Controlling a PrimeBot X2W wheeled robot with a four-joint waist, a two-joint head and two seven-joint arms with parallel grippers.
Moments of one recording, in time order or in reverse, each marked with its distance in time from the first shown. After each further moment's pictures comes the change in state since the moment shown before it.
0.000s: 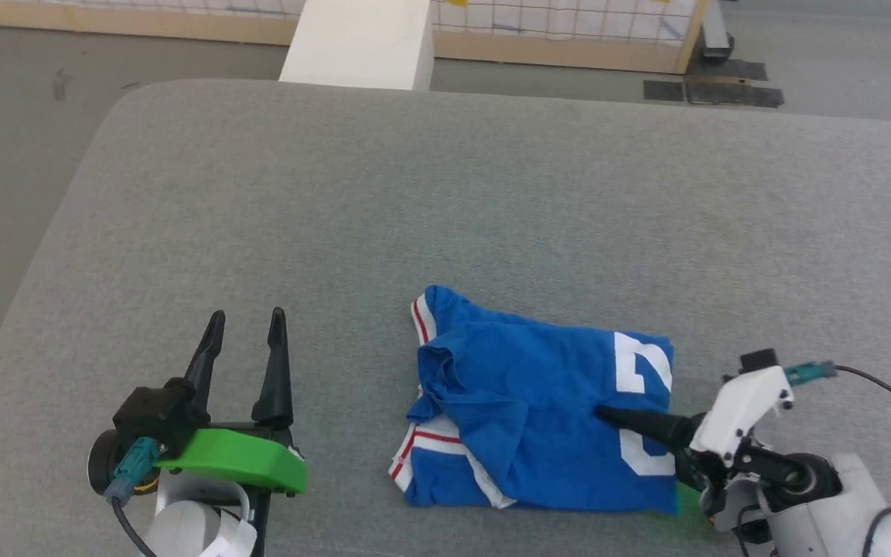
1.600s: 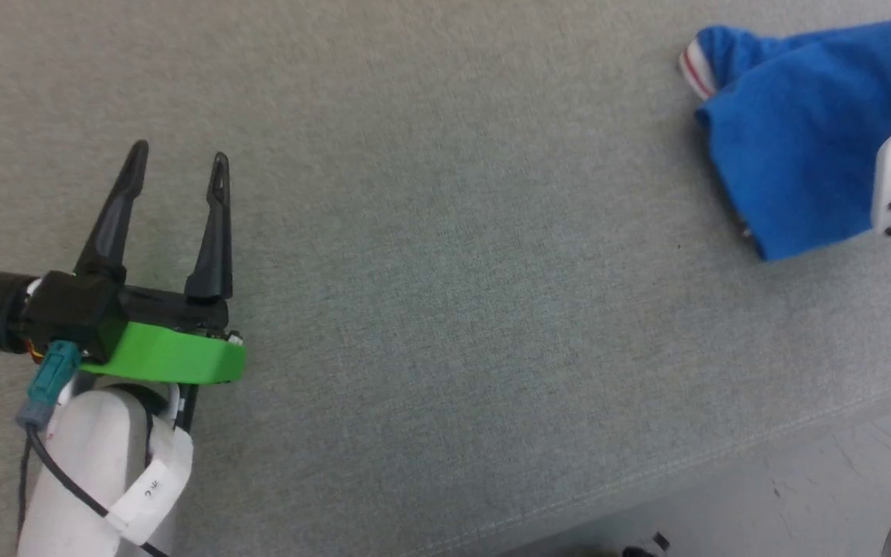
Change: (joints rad) left arm -0.198 0.173 -0.036 -0.187 0.071 0.000 0.013; right arm -0.413 -0.114 -0.240 -0.196 -1.409 0.000 -0.357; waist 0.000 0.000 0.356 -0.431
